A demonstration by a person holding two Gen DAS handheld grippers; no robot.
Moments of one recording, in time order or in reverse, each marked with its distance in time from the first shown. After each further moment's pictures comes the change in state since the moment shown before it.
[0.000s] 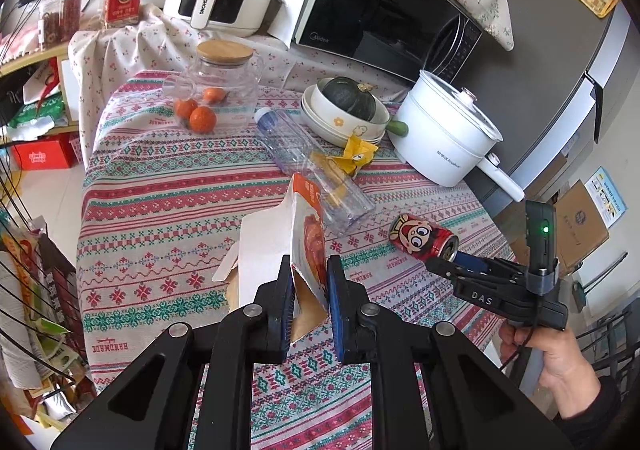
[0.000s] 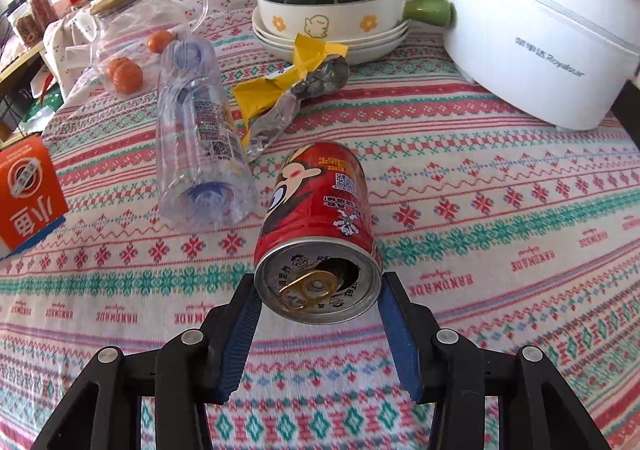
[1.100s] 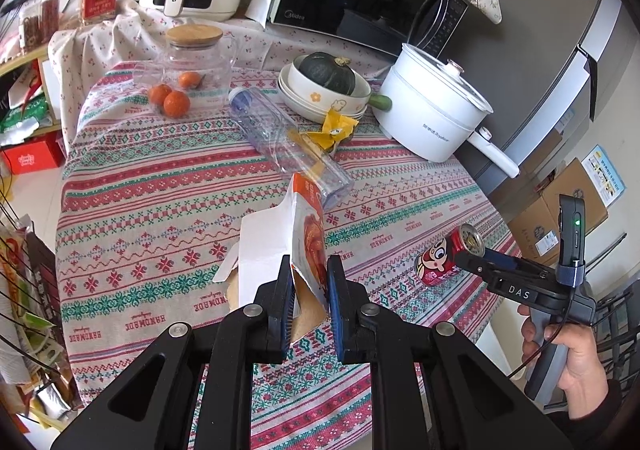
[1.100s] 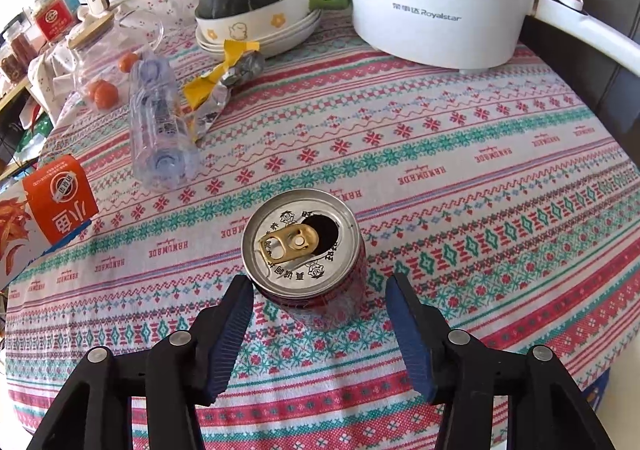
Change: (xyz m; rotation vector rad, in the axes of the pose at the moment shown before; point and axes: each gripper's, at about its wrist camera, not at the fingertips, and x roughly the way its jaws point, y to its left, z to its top) left arm 0.016 -0.023 -0.011 0.046 0.058 -0.010; right arm -0.052 -0.051 -0.038 0.143 0.007 -0.016
